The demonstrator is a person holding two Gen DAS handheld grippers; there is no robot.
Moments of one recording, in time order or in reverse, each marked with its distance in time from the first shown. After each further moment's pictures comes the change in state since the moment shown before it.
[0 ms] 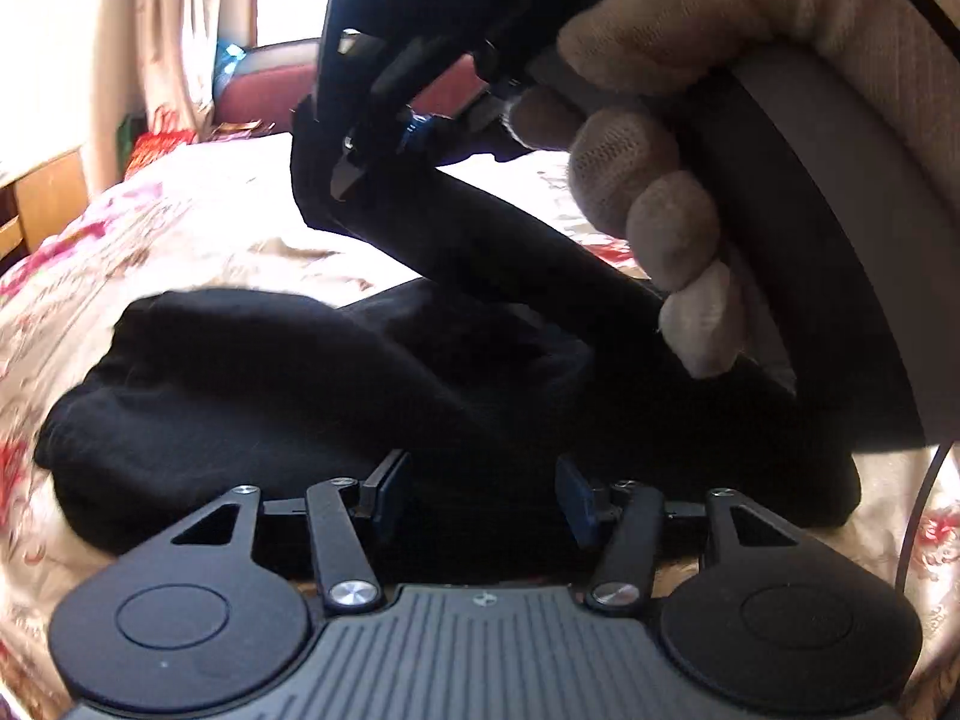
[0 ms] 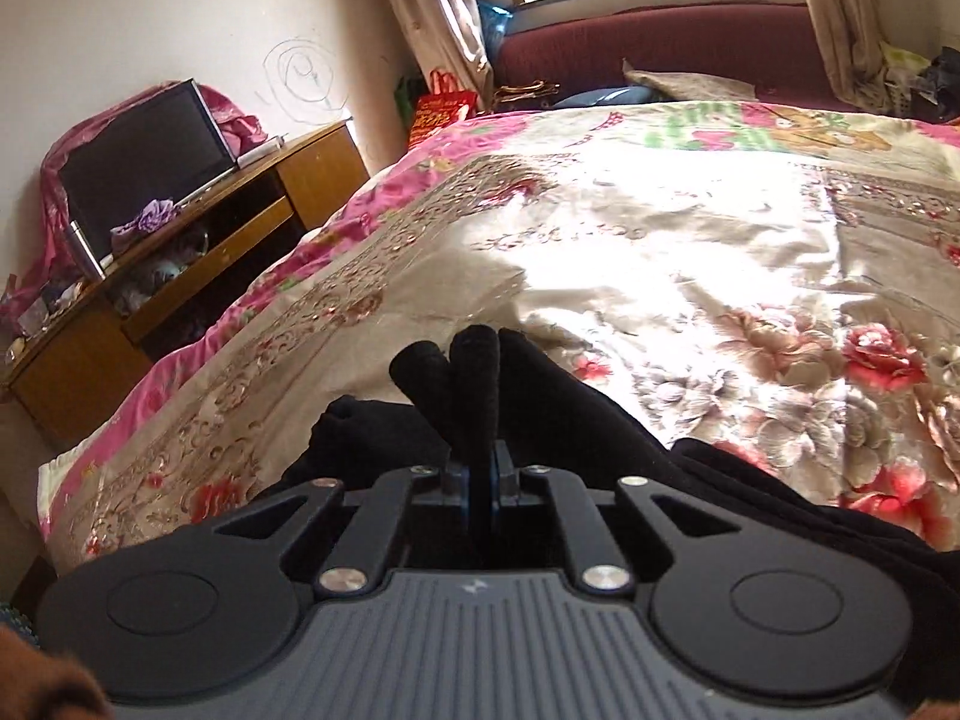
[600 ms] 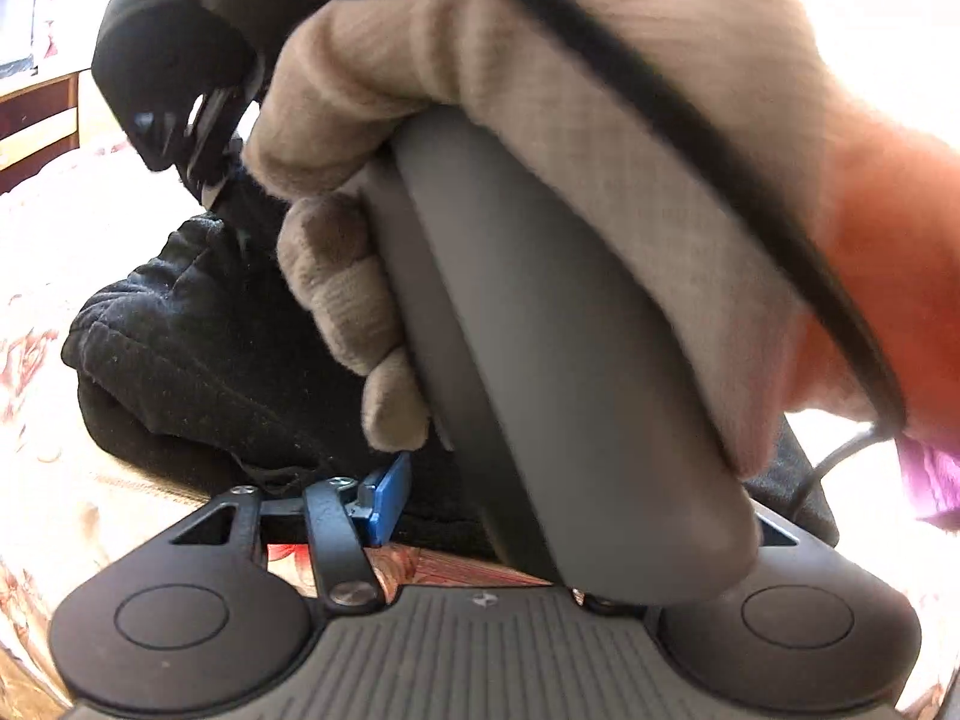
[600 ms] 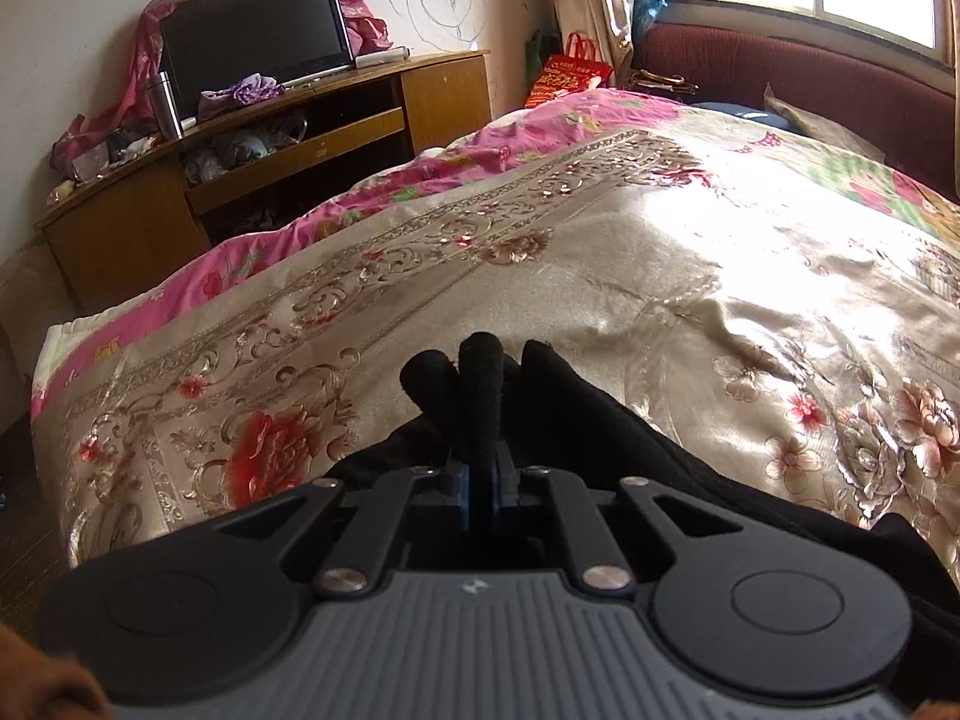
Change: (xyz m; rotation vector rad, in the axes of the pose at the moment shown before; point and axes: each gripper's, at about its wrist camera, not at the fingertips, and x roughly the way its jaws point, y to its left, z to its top) left arm -0.003 0.049 -0.007 -0.219 -0.007 0.002; right arm 0.080 0.117 -0.014 -0.294 0.063 0.054
